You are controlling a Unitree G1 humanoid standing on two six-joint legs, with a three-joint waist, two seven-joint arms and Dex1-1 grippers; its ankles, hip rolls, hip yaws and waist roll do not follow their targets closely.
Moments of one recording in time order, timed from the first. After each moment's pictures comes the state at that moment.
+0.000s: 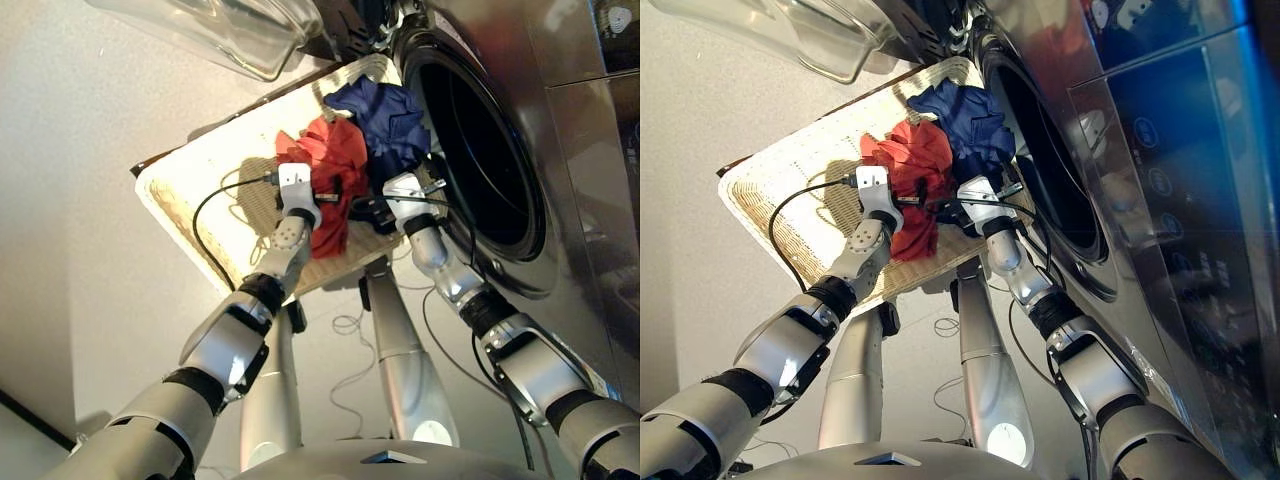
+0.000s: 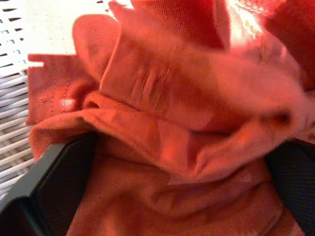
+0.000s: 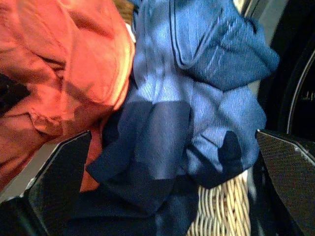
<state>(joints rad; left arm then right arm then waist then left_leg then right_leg) -0.84 0.10 -0.46 1.03 -0.61 -0.30 0.12 -0.66 -0.33 0.54 0.65 0.00 -0.29 -0.32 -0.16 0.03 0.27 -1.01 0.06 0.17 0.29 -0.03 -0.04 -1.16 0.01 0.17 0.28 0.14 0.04</state>
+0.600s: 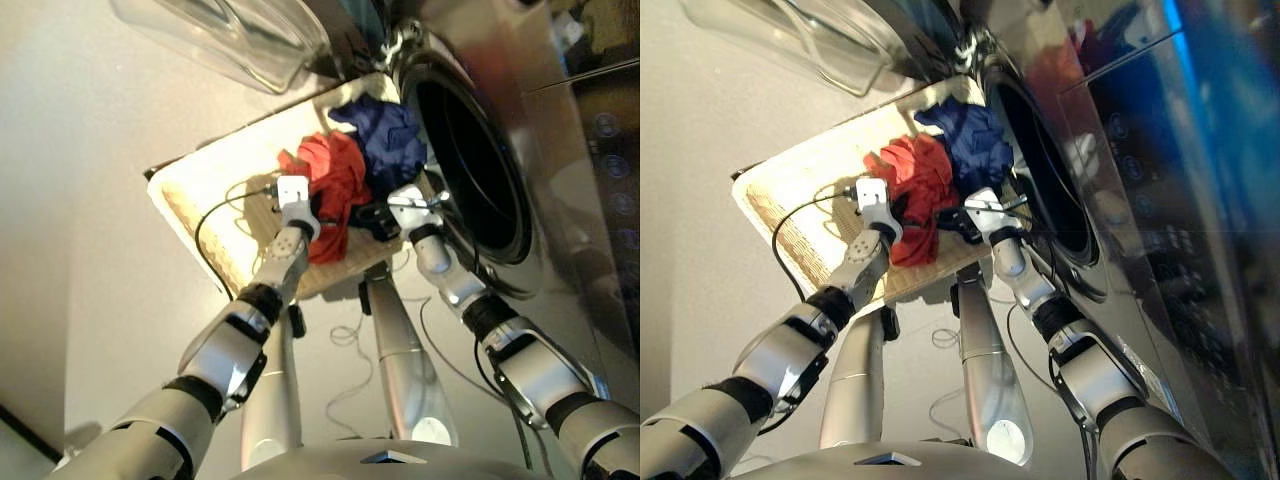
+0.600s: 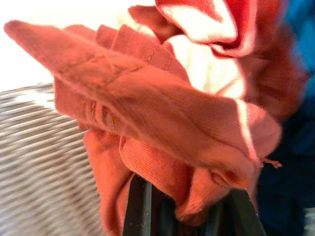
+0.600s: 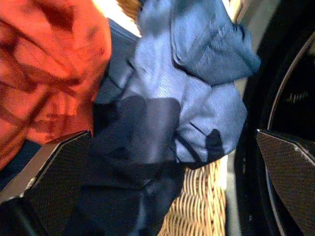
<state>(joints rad) -0.63 0.09 -0.46 0.93 -0.70 -0.30 0.02 -0.58 -0.32 0.56 0.80 0.00 -0.27 -0.26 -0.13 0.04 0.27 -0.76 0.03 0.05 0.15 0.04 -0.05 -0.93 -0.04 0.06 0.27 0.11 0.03</state>
